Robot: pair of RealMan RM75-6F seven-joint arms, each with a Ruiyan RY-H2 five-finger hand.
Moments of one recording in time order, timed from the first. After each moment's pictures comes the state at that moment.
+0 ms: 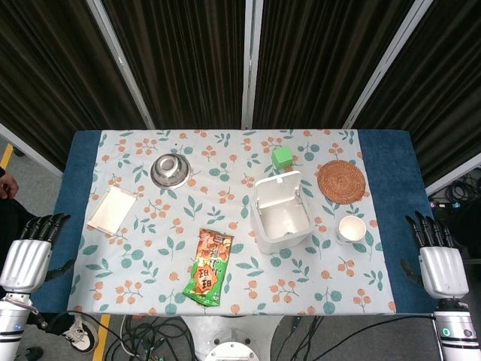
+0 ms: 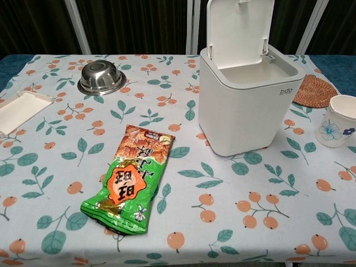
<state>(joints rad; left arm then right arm) -0.11 -1.15 -0.04 -1.61 1.53 1.49 0.14 0.09 -1.17 0.07 -1.59 -1.49 1.46 -0.16</state>
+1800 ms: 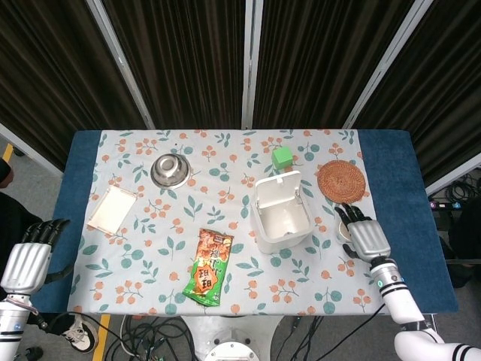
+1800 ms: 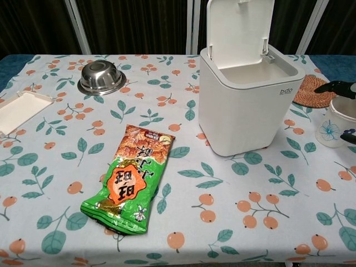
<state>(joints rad) -0.11 -1.18 -0.02 -1.55 1.51 1.45 0.09 0.43 -1.32 0.12 -1.59 -1.15 1.01 -0.43</state>
